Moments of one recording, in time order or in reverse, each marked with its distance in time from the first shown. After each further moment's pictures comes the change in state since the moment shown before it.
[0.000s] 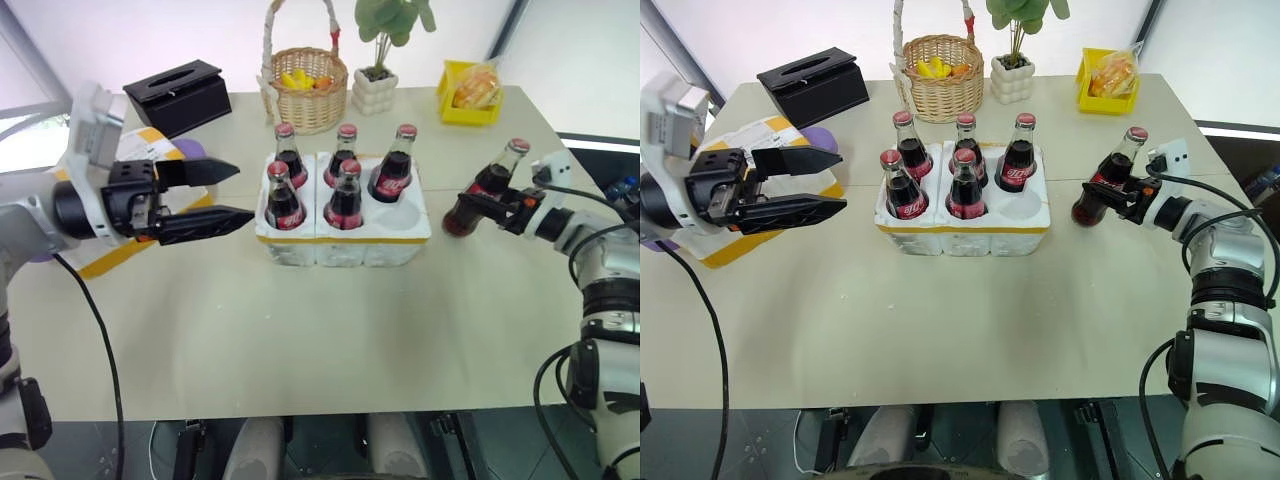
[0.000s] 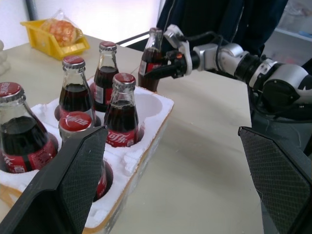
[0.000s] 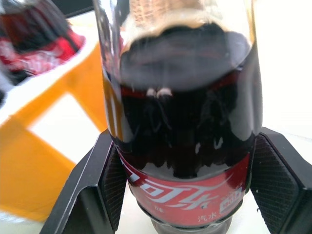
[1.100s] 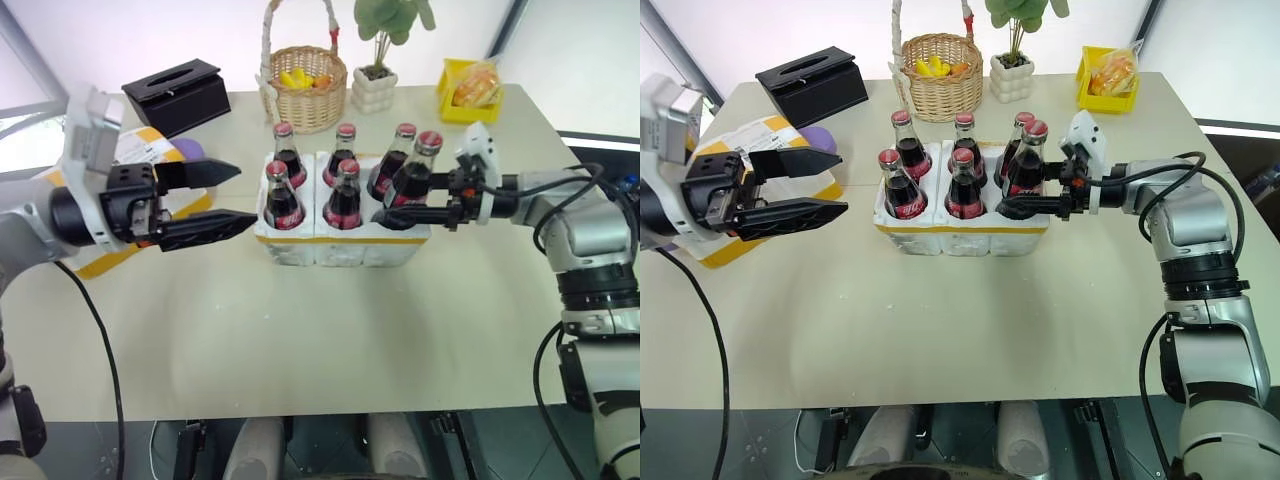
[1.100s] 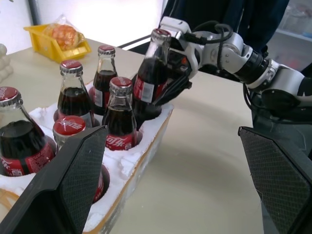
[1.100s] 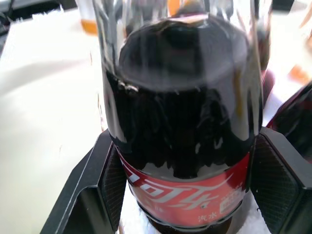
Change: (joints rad) left arm 0.046 0.017 0.028 -0.051 -0.076 -0.015 0.074; right arm -0.024 0.059 0.274 -0.445 0.035 0.104 0.178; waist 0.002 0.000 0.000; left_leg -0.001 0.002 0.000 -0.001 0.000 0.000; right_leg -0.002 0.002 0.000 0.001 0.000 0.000
